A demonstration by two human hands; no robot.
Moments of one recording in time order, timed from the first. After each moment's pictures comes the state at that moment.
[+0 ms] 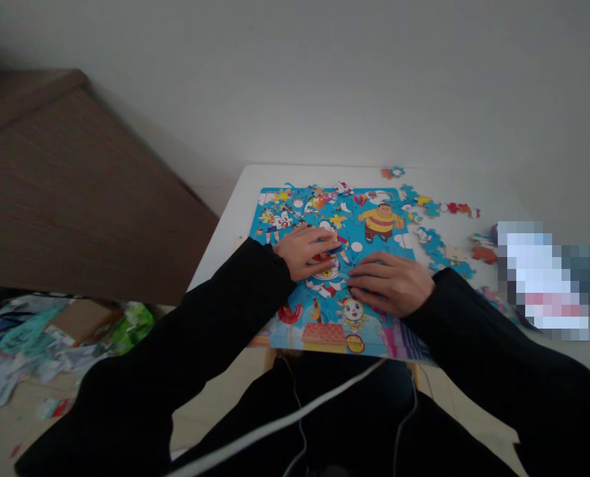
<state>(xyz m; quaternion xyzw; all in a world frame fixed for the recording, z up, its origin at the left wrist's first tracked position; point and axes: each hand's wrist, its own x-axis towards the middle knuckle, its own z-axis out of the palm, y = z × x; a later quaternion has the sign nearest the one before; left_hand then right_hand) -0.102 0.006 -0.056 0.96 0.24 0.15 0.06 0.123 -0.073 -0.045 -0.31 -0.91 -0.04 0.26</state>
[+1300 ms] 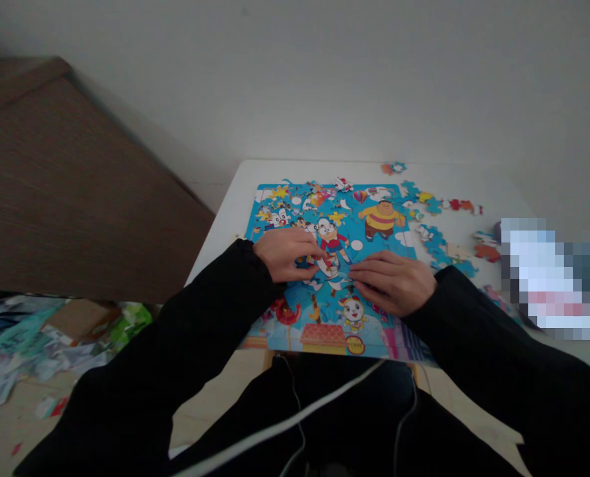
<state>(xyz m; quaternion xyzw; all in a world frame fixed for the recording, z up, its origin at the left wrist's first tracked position) -0.114 0.006 -0.028 0.97 0.18 0.16 0.09 0.125 -0.073 -0.046 -0.33 -0.91 -0.03 0.26</state>
